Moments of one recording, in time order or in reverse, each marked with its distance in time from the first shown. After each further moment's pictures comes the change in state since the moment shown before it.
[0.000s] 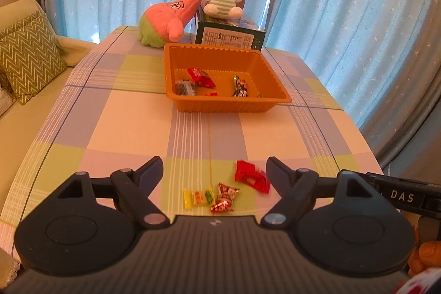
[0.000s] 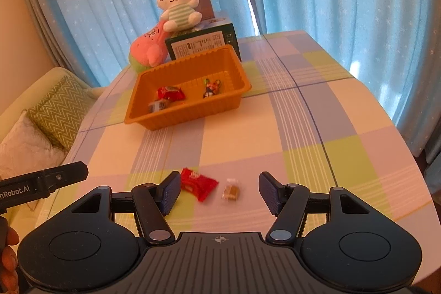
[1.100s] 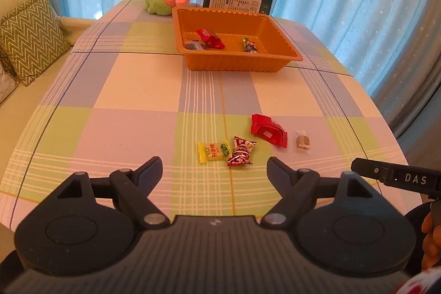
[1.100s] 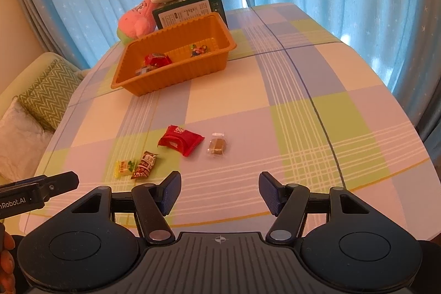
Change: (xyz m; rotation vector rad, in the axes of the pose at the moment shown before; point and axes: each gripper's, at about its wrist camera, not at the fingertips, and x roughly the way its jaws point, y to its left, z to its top) left arm 0.017 0.015 -0.043 0.018 0.093 0.019; right arm 0.013 -0.013 -0.038 0.028 0.080 -0.034
